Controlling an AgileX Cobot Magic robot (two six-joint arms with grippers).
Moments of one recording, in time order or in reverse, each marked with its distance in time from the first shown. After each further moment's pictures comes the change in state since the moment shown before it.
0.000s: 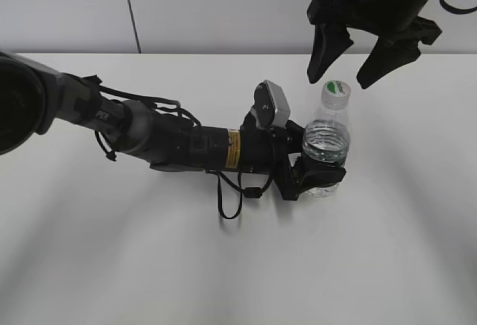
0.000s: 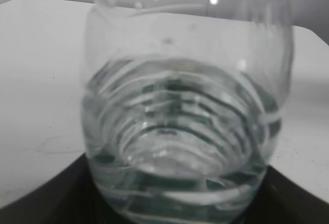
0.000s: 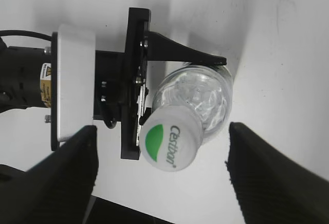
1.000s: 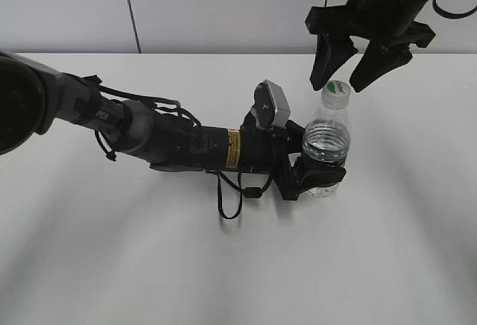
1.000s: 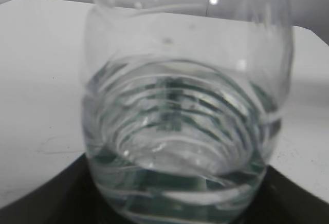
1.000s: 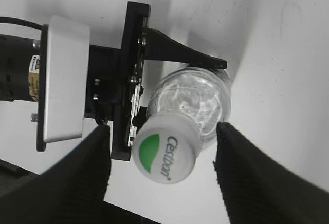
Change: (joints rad) left arm 0.000 0.000 0.000 0.000 0.000 0.000; right arm 0.000 0.023 0.000 0.002 0.000 -0.069
